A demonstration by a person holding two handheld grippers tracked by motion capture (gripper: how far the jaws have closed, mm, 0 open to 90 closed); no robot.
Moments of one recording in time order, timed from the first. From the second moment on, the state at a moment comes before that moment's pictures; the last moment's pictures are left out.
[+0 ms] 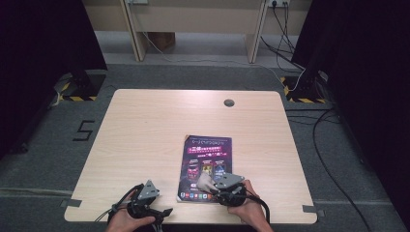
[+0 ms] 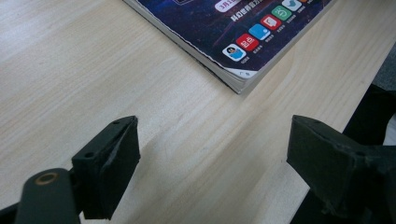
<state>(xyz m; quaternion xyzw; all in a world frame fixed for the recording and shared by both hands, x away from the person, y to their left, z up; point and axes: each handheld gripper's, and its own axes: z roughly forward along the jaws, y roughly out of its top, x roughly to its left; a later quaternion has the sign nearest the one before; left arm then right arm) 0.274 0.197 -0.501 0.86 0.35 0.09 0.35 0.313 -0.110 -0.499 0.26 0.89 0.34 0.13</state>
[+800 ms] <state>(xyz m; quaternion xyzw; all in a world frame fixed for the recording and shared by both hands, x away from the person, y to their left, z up) 0.275 0.197 -0.501 0.86 0.35 0.09 0.35 0.302 -0.131 -0.498 0.26 0.89 0.34 0.14</state>
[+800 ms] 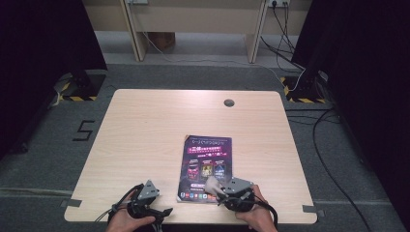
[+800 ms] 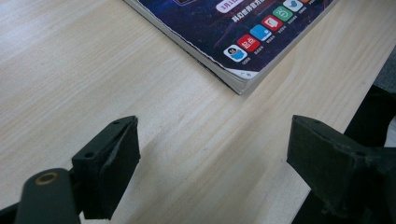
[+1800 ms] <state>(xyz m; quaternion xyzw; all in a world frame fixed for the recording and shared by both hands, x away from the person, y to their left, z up) 0.314 0.150 -0.508 0.85 0.37 0.14 0.35 0.408 -0.140 -0.496 0.35 0.87 0.31 0.18</state>
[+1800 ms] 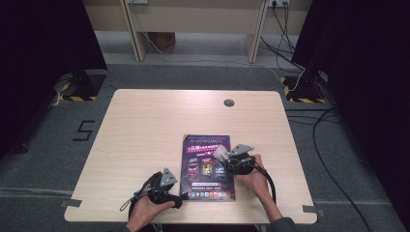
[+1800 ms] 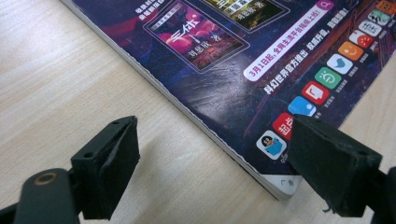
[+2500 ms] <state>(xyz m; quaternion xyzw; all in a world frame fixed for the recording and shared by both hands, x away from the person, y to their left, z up) 0.313 0.156 -0.508 0.85 0.38 0.14 0.34 0.402 -0.141 -0.496 0.35 0.87 0.30 0.20</state>
